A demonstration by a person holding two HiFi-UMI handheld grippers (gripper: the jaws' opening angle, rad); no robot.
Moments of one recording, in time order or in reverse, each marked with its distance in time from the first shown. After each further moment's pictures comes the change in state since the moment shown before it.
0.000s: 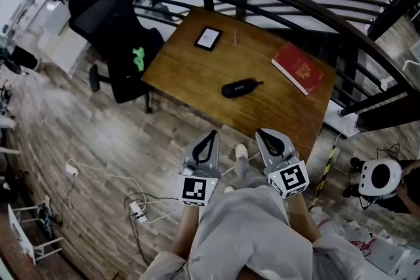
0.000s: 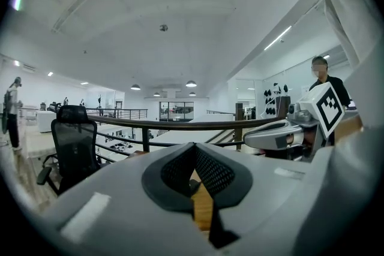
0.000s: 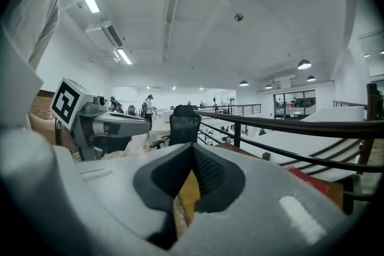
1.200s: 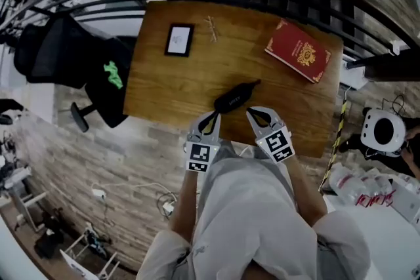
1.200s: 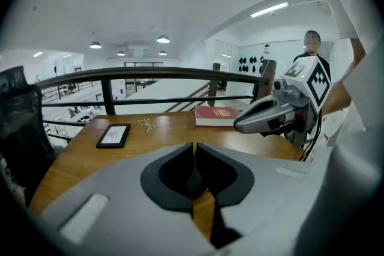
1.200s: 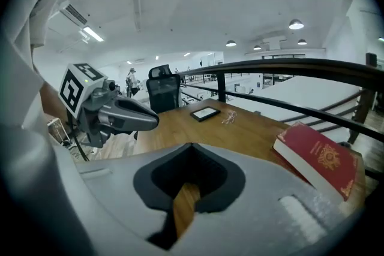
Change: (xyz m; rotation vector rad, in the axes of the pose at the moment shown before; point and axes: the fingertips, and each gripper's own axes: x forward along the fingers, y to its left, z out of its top) left arm 0.226 0.074 -0.186 0.054 0.425 -0.348; right arm 0.177 -0.136 -0.156 0.152 0.352 -0.072
